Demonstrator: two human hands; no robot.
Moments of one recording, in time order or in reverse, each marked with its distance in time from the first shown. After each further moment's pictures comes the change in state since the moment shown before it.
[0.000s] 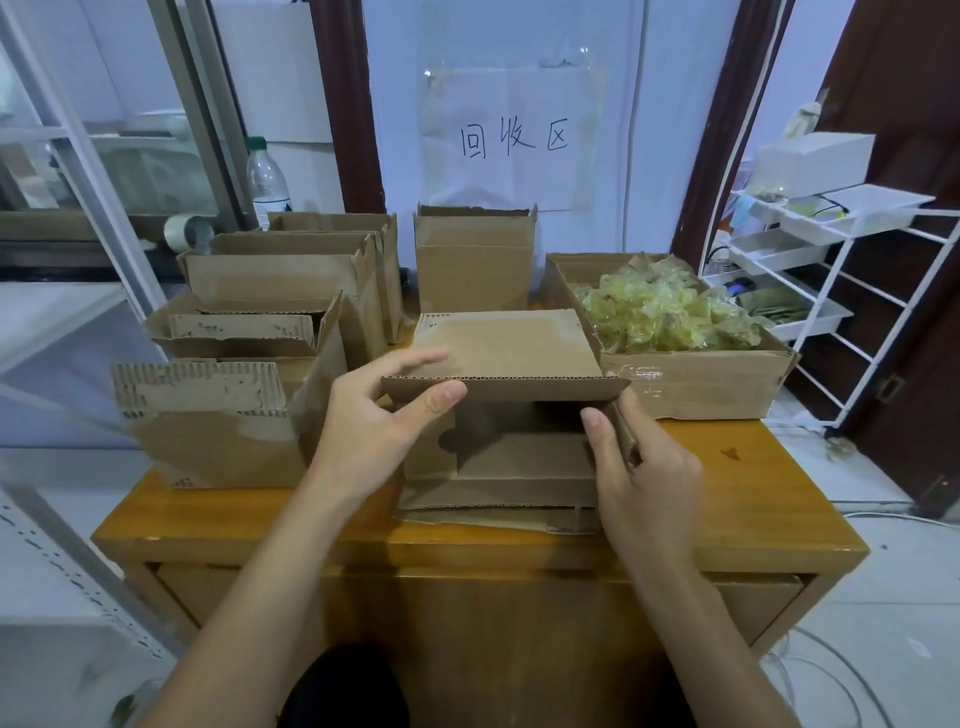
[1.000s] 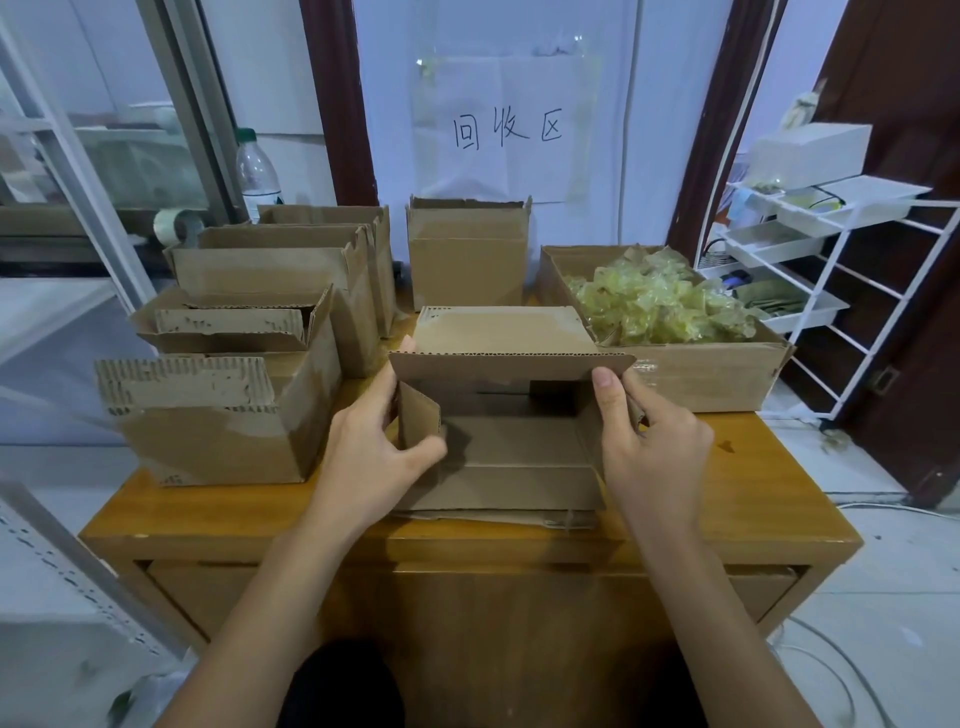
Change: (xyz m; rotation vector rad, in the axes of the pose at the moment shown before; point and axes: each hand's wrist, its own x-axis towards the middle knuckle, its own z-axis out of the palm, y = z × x) left_hand -0.017 -0.031 0.009 0.279 -0.022 -0.041; right_hand 0.023 0.005 -0.002 0.104 0.076 0.029
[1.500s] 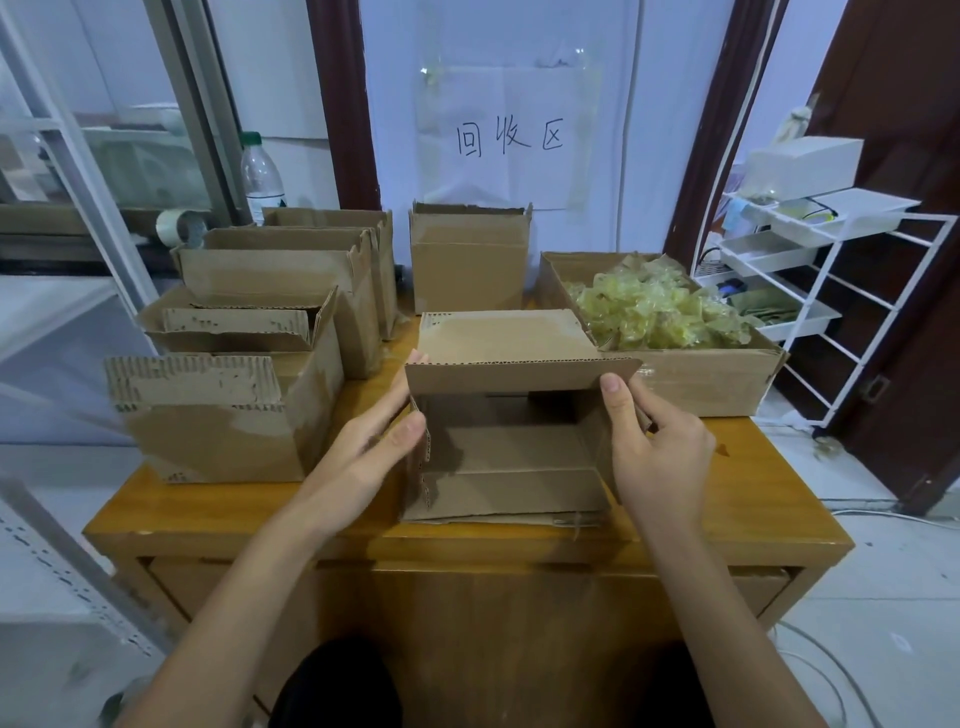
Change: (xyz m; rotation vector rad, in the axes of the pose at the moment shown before) left_hand -0.007 -0.003 -0.022 -0.270 -0.313 -0.064; right_hand -0.001 0.004 -0.004 0.087 -0.047 0.070
